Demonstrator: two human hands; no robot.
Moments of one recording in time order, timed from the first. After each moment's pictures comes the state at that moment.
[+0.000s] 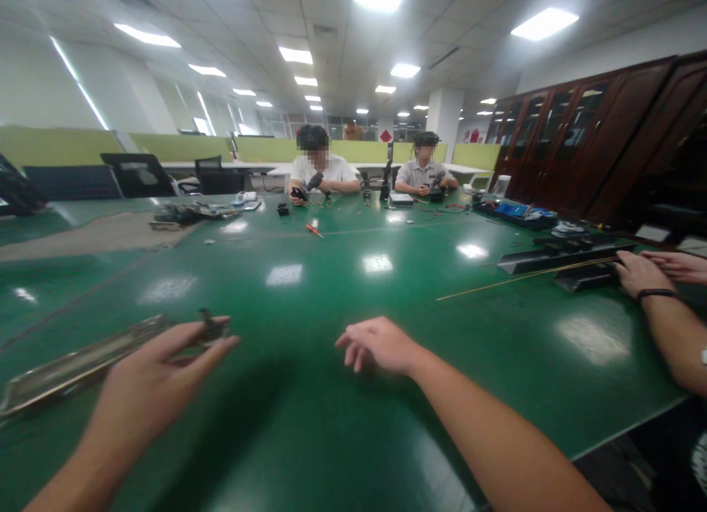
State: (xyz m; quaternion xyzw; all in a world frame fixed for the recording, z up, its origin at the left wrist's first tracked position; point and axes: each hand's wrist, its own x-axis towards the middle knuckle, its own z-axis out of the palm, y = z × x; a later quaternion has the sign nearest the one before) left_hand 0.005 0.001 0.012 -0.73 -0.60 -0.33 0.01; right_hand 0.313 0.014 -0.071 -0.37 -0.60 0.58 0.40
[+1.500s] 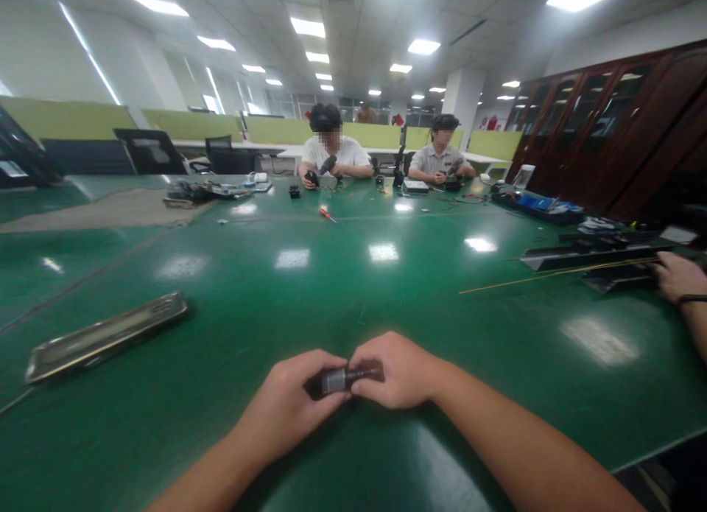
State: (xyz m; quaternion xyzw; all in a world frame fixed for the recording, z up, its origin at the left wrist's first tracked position) left_hand 0.074 -0.023 -0.058 -0.85 -0.40 -0.25 -0.24; right_hand 0.301 -0.023 -0.057 -0.36 -0.86 0.25 0.26
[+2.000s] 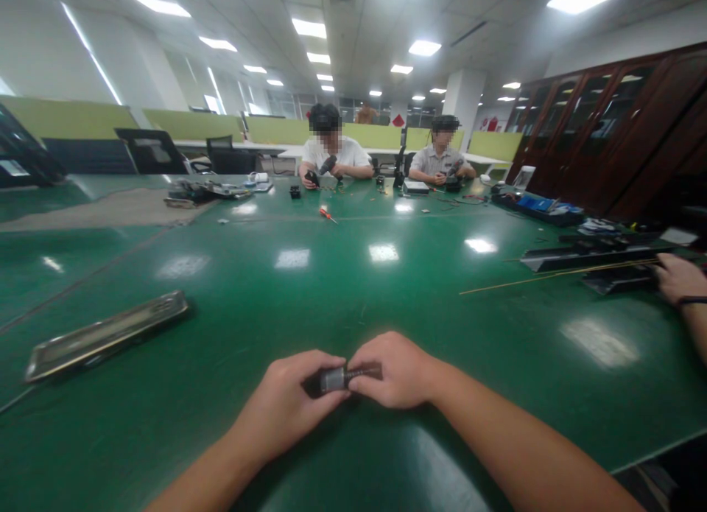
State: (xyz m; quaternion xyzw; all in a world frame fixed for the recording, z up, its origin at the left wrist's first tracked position) left_hand 0.074 -0.023 -0.055 -0.85 -0.40 -0.26 -0.21; right_hand 0.301 -0.021 -0.060 -0.33 -0.88 0.21 0.26
